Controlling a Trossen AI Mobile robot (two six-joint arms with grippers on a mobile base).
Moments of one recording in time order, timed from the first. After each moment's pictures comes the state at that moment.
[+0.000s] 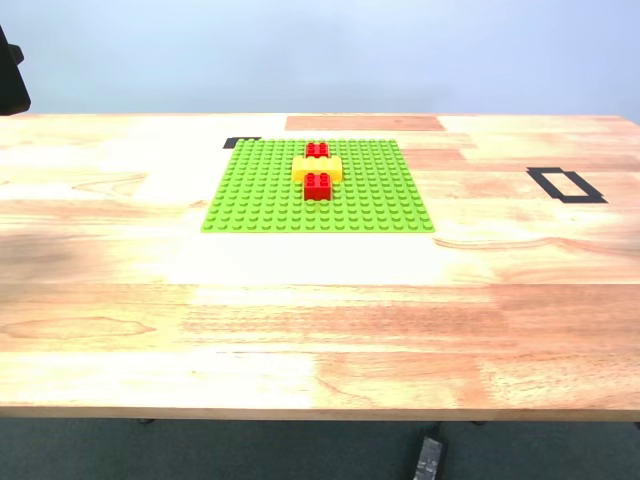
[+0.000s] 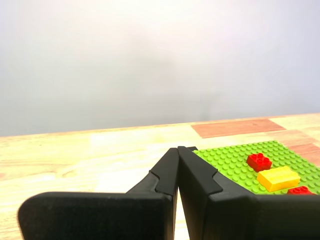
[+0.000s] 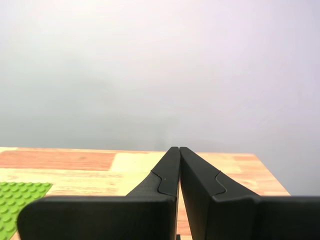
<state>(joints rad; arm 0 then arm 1) -0.04 0.11 0.02 0.01 0.21 -0.03 -0.02 0.29 0.01 0.32 -0.03 -0.03</state>
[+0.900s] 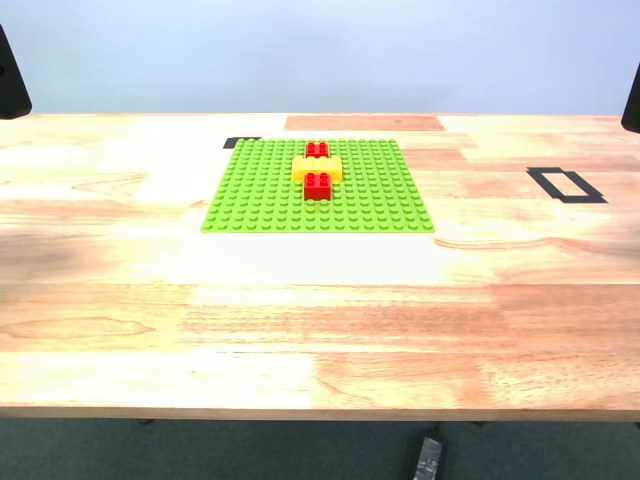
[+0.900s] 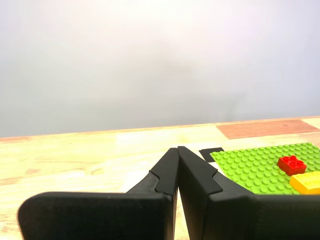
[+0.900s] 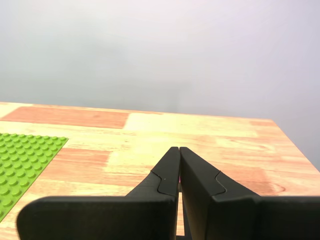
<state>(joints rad) -0.04 0.11 0.01 0.03 0.11 0.01 0.05 0.29 0.01 0.17 -0.01 -0.05</state>
